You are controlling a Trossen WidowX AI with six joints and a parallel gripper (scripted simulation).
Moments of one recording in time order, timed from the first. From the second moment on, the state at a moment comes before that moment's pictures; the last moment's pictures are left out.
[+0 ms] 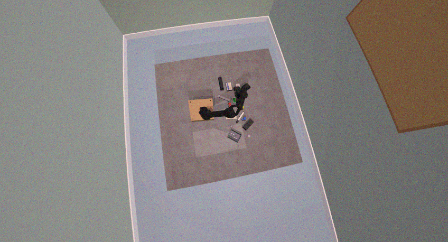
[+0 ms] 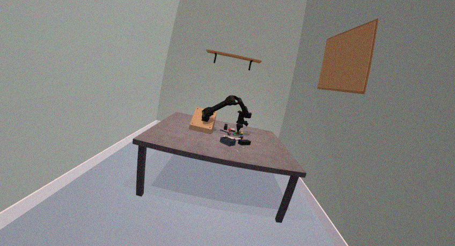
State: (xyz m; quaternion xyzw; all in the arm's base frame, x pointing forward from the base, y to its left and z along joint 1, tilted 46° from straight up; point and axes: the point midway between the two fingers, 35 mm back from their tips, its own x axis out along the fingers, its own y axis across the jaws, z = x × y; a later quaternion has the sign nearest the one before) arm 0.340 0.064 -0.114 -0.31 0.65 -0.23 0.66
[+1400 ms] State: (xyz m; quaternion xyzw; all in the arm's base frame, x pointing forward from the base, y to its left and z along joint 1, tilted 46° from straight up) arm 0.341 0.065 -0.114 -0.31 0.65 -0.23 0.66
